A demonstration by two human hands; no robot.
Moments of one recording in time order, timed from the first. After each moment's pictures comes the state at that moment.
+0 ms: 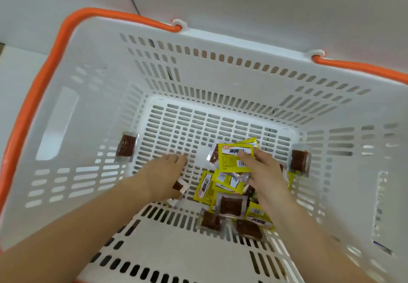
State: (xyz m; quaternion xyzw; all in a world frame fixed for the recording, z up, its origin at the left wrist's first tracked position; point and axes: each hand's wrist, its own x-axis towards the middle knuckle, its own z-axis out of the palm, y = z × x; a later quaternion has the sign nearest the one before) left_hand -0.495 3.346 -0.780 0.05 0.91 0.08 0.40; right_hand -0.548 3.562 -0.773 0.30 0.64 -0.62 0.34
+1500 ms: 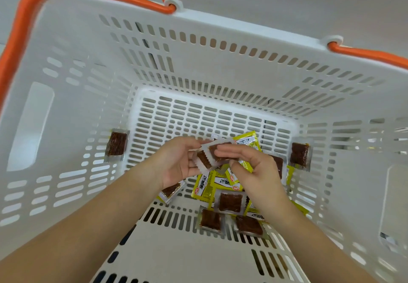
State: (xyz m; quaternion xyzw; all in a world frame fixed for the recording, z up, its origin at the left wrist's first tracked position) left_hand -0.537 3.378 -0.768 -0.42 0.38 0.74 0.37; right_hand -0.532 3.553 -0.745 0.00 0.77 -0.58 0.27
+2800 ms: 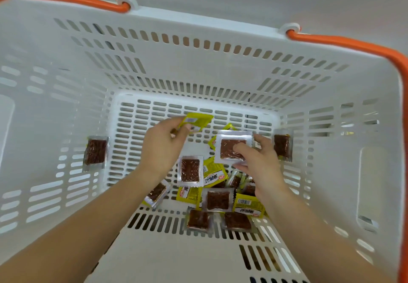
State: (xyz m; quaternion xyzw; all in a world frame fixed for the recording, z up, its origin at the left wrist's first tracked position) left_hand -0.546 3.392 -0.793 -0.17 0.86 0.48 0.09; right_hand -0.554 3.577 -0.761 0.38 0.66 -0.59 0.27
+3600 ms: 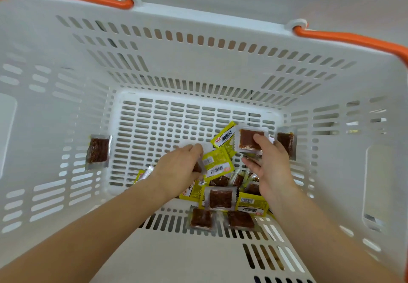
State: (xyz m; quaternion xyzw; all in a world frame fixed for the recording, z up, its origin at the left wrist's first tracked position) left_hand -0.517 3.402 -0.805 0.09 0.93 0.20 0.31; right_hand -0.556 3.586 -0.779 0.49 0.54 -0.66 0.18
